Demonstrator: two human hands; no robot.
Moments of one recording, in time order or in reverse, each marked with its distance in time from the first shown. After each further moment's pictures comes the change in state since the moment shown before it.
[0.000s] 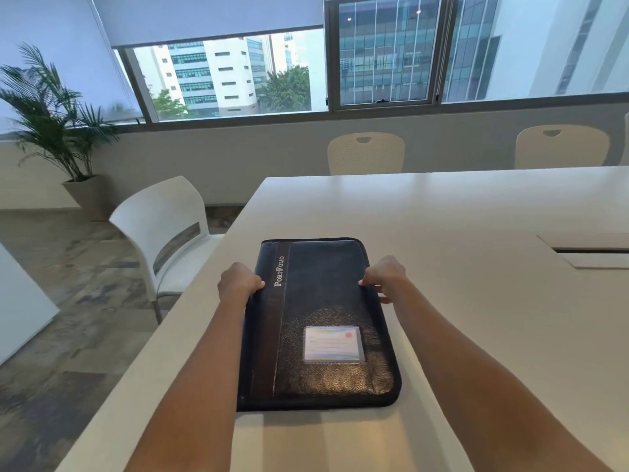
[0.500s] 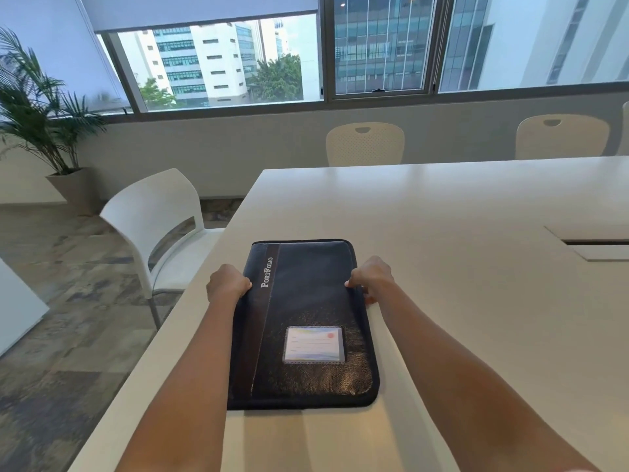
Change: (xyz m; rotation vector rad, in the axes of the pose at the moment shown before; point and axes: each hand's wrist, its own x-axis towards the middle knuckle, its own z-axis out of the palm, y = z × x) left_hand 0.036 -0.031 -0.004 0.073 -0.018 0.005; right_hand 0.002 -0.014 0.047 -0.088 -0.005 0.004
